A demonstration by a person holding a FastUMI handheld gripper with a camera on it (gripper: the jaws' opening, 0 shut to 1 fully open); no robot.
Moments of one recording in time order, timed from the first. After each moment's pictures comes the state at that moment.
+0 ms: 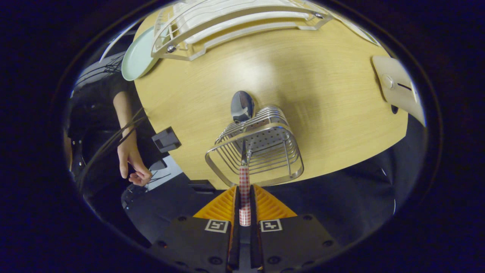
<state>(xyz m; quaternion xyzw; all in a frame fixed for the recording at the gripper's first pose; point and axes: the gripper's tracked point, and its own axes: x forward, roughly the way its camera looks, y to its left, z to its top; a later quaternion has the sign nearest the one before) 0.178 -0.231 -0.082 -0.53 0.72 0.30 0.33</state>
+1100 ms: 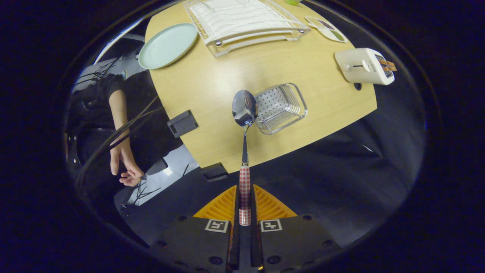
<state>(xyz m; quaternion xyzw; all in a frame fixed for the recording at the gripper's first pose) 0.083 -0.253 0.007 -0.54 0.67 0.26 0.44</state>
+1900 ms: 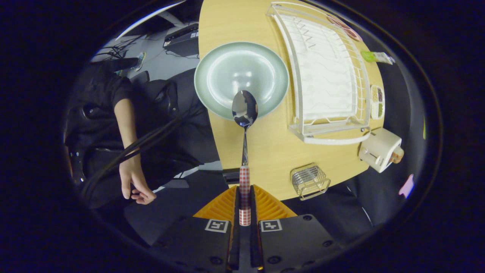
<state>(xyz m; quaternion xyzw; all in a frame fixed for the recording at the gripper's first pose) -0.017 -0.020 -0.028 -0.63 0.60 0.30 0.38</state>
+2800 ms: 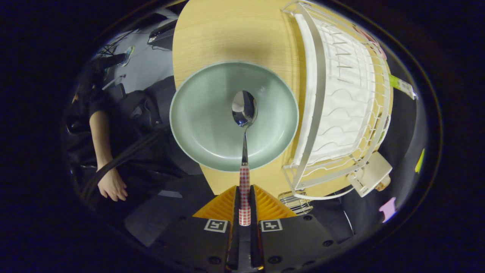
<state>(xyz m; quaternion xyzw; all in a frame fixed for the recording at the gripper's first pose) -0.005 0.097 -0.074 -0.68 0.60 0.25 0.36</state>
